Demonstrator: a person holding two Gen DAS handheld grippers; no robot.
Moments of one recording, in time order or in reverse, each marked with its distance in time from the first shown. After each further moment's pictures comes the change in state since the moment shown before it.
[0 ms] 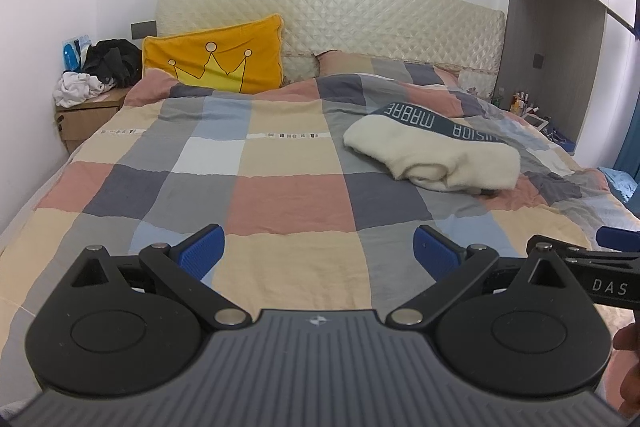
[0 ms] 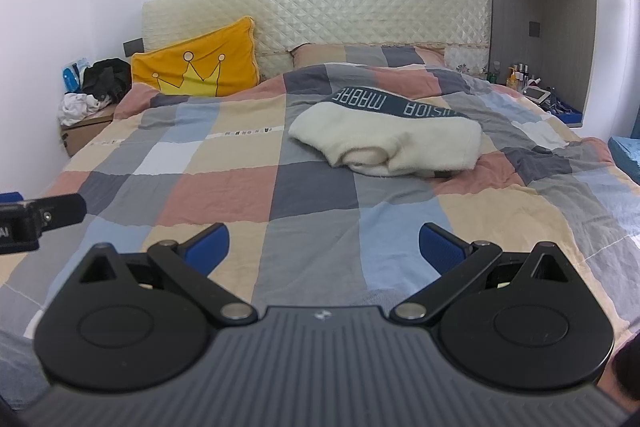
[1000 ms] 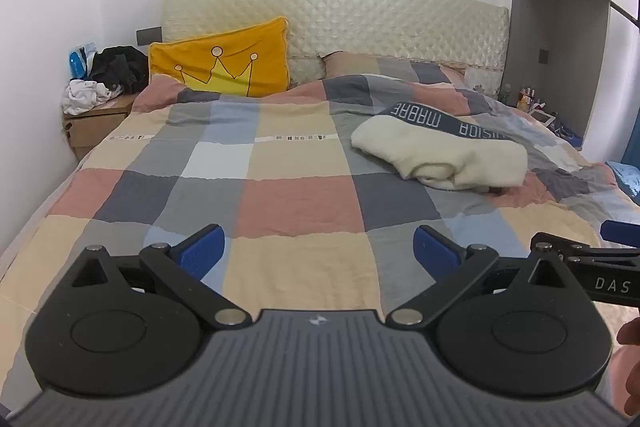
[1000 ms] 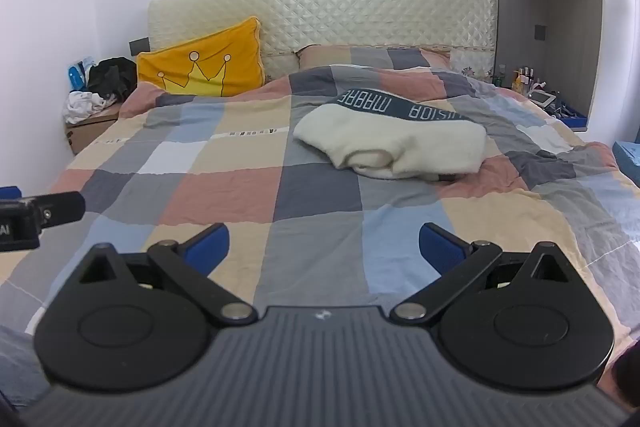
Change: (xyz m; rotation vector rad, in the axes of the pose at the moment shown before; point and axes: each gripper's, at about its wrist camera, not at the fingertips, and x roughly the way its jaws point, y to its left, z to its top) left arm -0.010 -0.005 0.006 0.013 -0.001 0.035; right arm -0.004 -0.010 0.004 -0.014 -0.003 0.022
